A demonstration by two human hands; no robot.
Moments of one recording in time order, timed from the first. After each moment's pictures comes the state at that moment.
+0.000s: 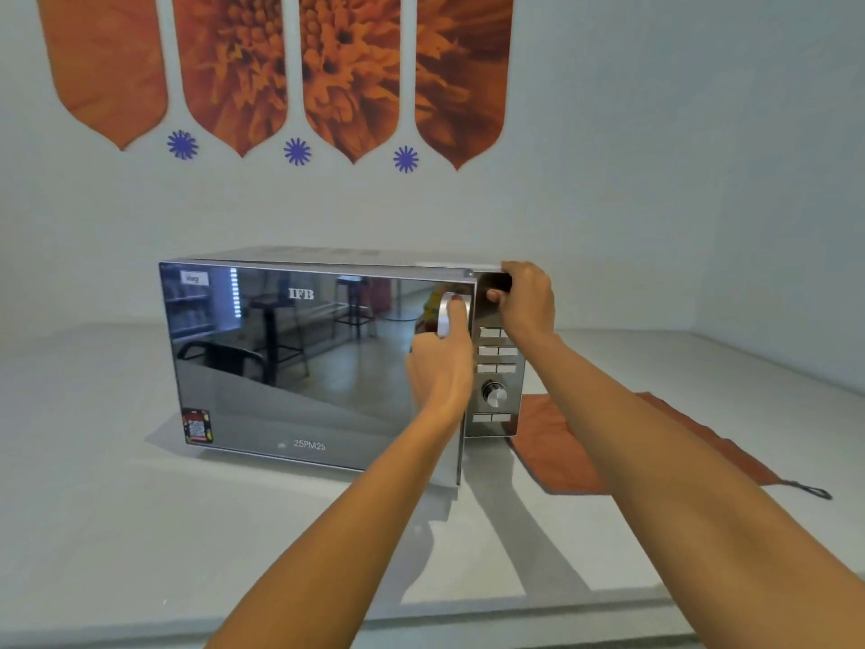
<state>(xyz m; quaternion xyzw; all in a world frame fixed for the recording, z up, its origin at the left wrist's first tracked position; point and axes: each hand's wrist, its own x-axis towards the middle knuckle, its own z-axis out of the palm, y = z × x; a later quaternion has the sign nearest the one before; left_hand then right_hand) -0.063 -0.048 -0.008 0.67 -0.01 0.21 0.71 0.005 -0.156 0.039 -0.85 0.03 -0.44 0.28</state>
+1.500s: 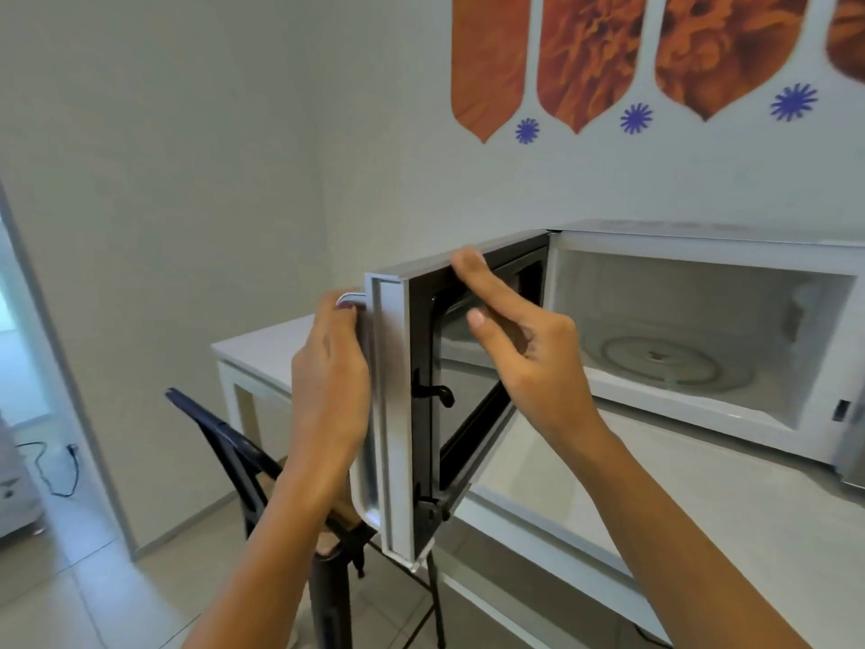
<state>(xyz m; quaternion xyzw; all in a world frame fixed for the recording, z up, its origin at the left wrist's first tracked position) -0.296 0.246 -0.004 0.71 0.18 0.50 0.46 -0.182 0.134 -0.005 -0.59 -0.54 -0.14 0.58</state>
